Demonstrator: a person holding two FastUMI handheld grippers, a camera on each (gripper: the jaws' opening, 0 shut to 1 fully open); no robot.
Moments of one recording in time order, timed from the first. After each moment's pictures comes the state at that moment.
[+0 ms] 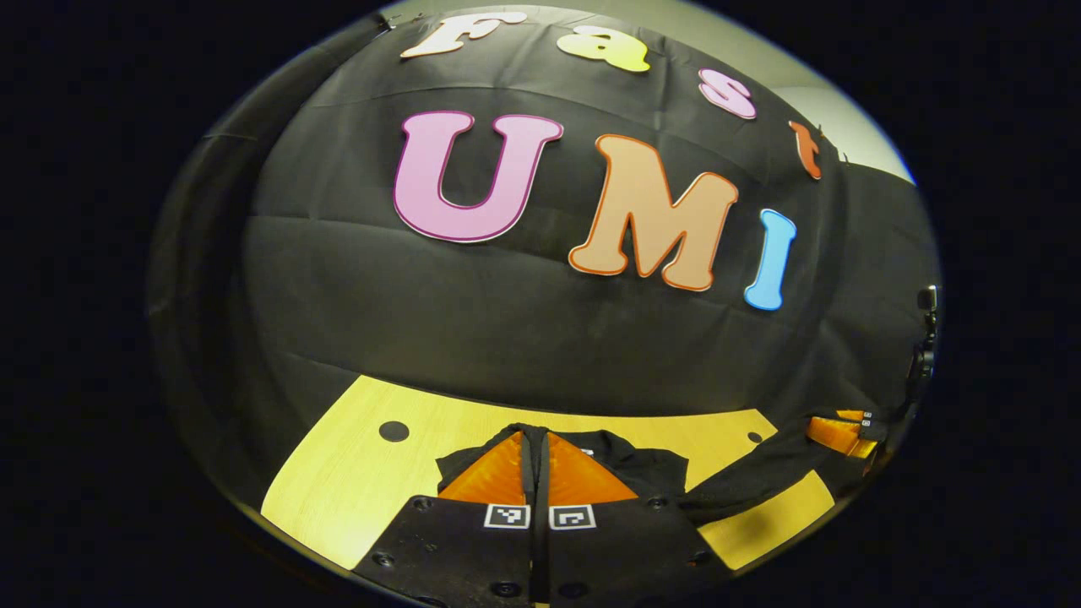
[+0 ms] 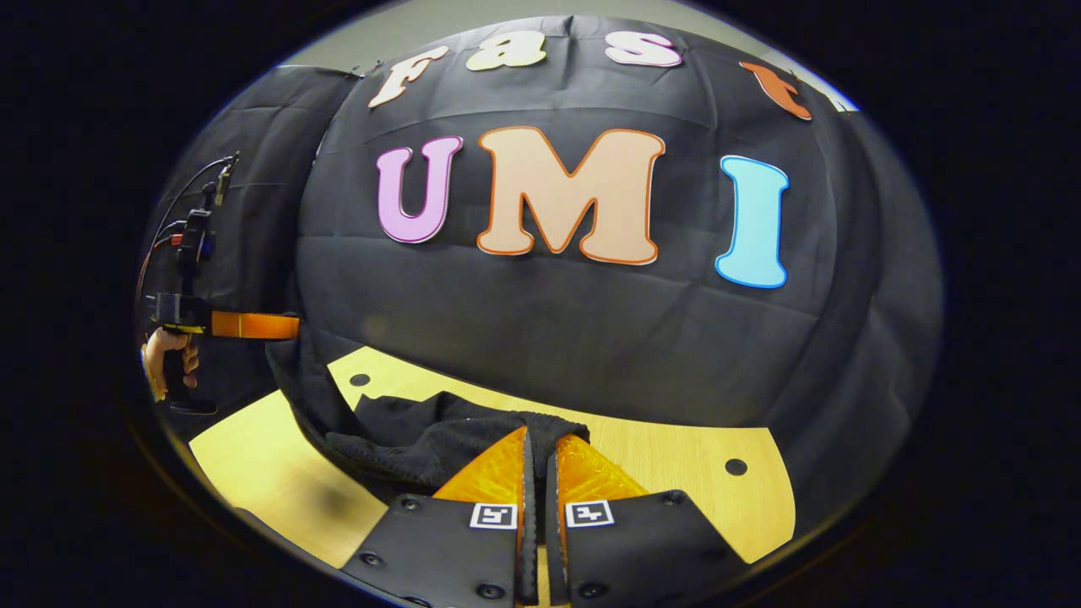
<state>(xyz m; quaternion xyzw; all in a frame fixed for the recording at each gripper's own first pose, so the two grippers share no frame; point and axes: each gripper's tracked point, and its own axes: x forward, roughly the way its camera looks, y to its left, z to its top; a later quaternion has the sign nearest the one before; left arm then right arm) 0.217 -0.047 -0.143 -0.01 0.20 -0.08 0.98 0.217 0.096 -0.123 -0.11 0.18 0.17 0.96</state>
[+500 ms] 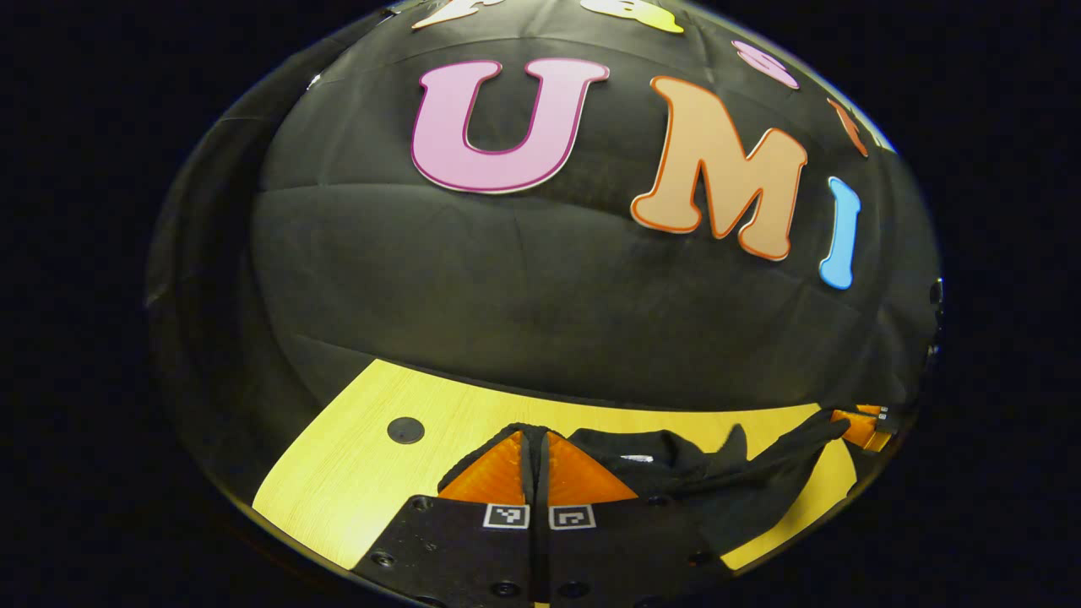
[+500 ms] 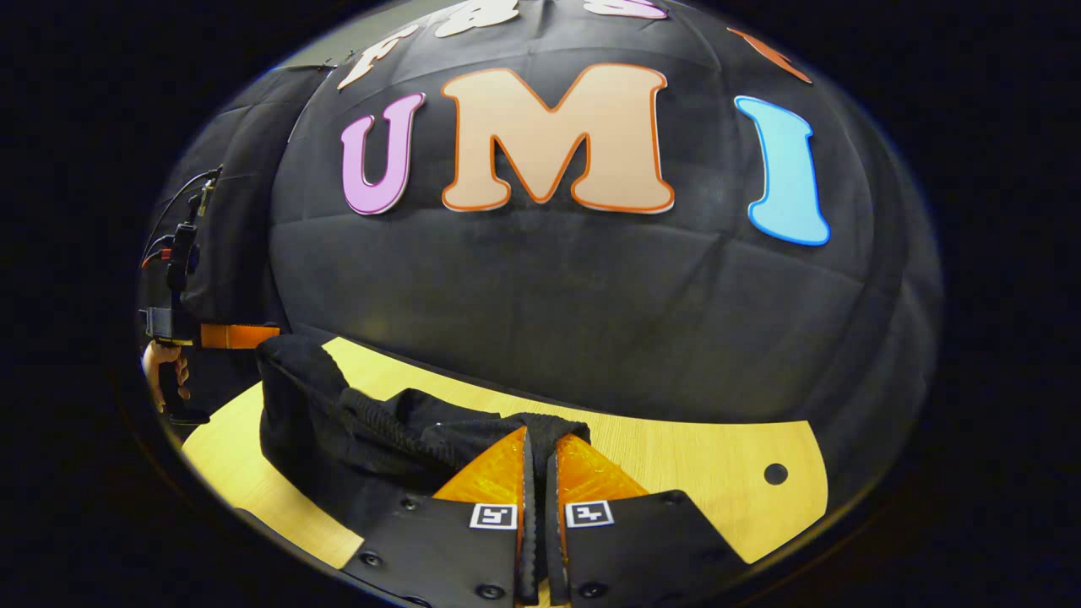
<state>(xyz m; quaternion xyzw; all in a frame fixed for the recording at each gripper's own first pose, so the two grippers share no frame) 0.299 -0.017 -0.232 0.02 0.24 -0.01 0.97 0.325 0.113 -0.199 -0.10 0.23 0.18 0.95</state>
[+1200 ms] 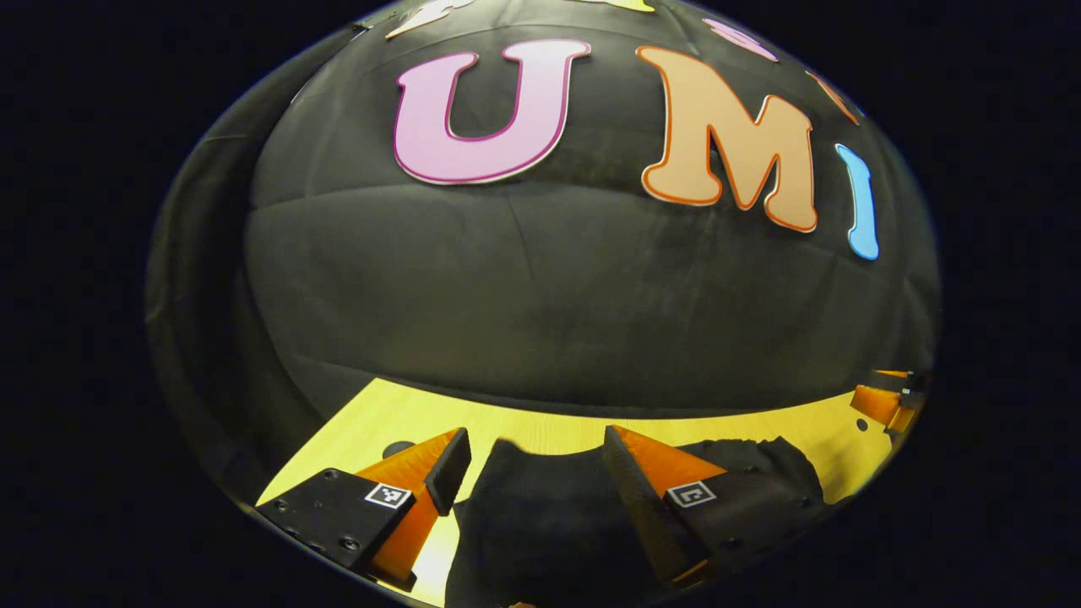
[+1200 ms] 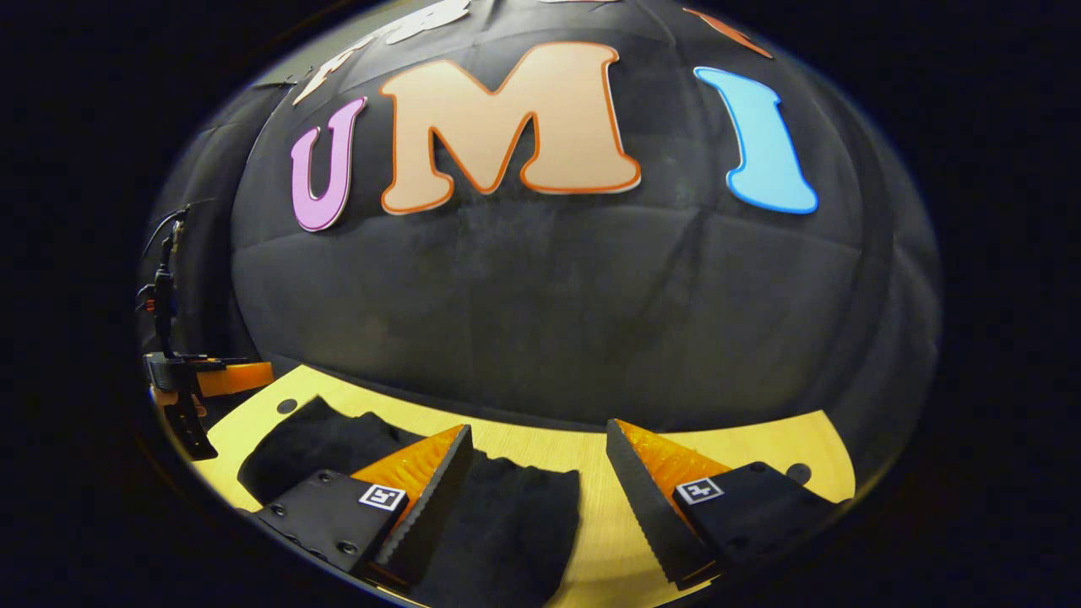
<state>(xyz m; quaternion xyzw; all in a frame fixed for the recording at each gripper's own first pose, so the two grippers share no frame) 0.339 -0.018 -0.240 0.07 0.19 0.01 0.98 0.373 0.100 -0.189 -0.05 0.19 0.13 0.97</state>
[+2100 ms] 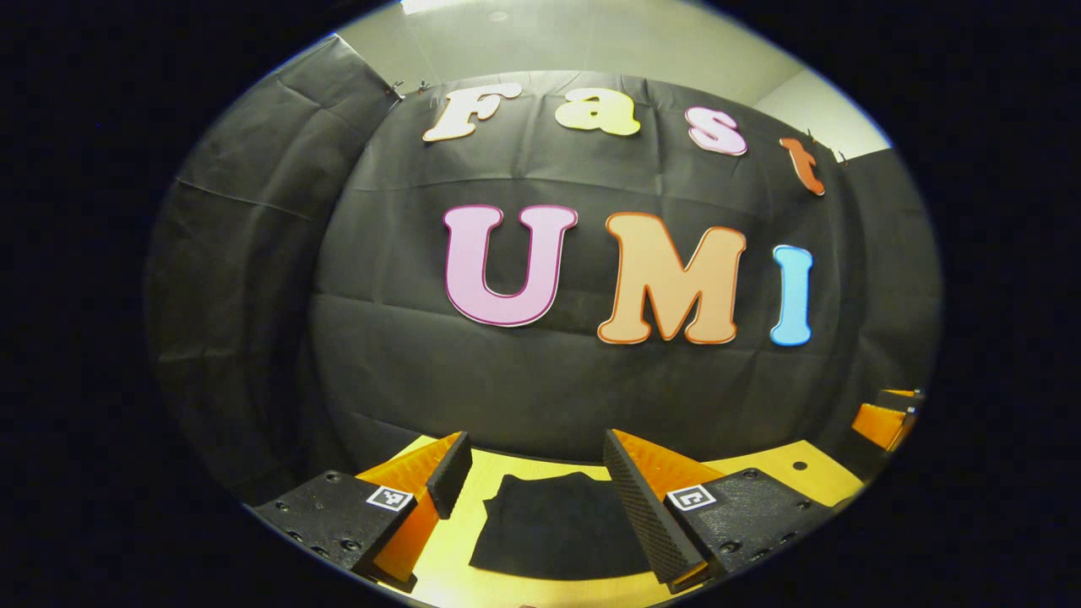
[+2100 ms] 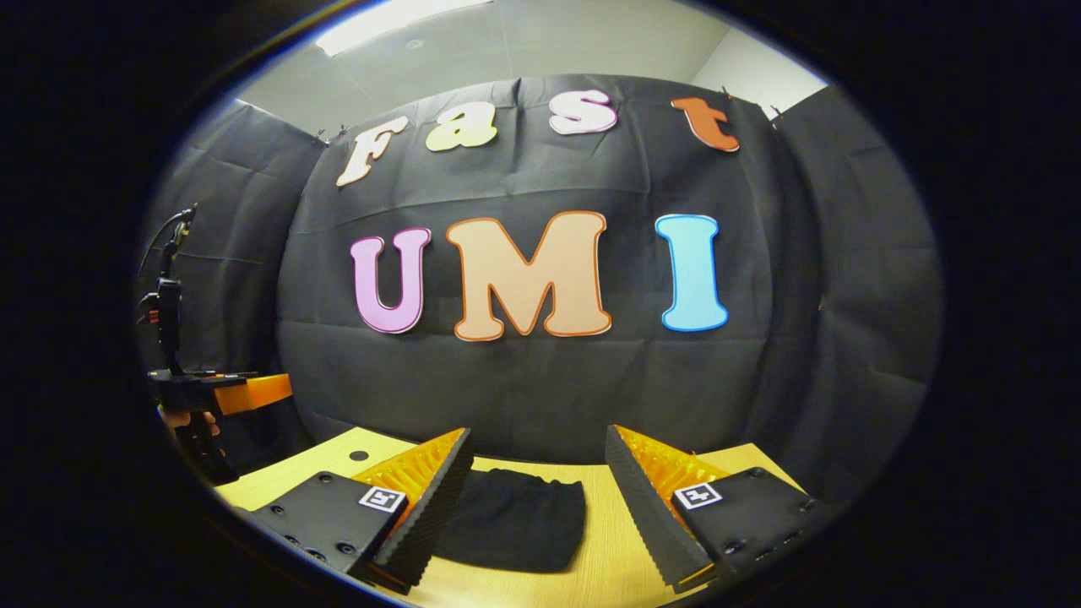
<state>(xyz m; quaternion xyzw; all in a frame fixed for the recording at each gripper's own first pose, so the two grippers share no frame) 0.126 -0.055 -0.066 0.04 0.03 -0.01 1.00 0.114 0.096 -0.058 -0.02 0.04 0.11 0.99</state>
